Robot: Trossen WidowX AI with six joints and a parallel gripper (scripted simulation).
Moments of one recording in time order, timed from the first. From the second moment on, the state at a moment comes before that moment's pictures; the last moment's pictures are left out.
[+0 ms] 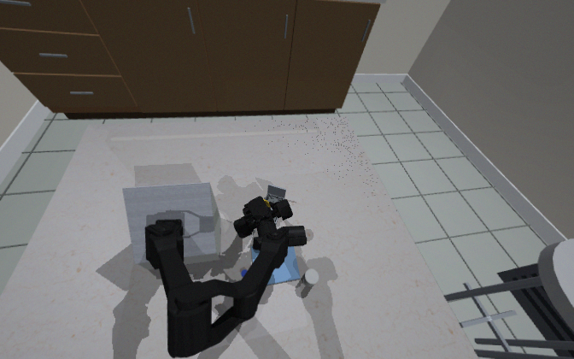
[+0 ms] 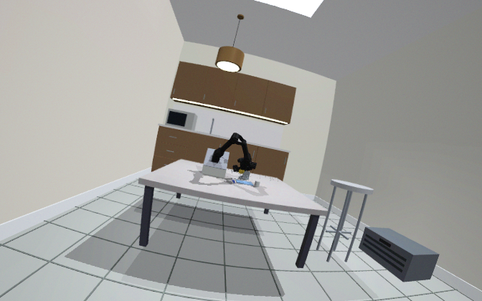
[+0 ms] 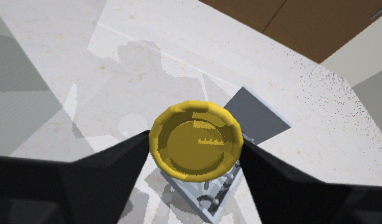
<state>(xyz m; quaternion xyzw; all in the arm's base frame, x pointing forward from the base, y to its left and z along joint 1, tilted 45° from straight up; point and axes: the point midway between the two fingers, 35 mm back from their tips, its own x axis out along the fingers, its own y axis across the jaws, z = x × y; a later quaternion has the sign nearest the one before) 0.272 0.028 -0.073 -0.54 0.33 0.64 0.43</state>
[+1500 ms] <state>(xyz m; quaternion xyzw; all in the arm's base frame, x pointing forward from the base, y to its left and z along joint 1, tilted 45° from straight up) 0.291 0.002 -0.075 -0.47 0.19 0.53 0.68</state>
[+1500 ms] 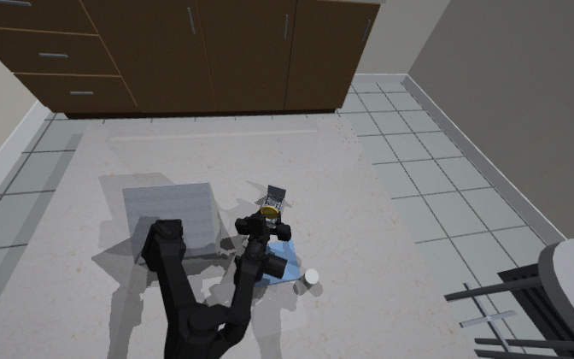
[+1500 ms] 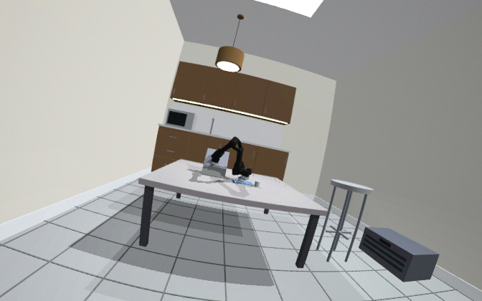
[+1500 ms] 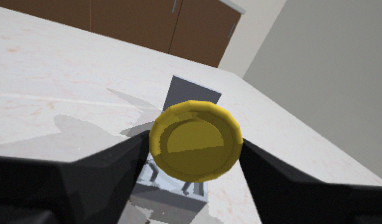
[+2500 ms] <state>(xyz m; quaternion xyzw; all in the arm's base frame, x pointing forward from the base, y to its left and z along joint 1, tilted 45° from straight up) 0.295 0.005 -0.104 -0.48 0.19 0.53 0.68</state>
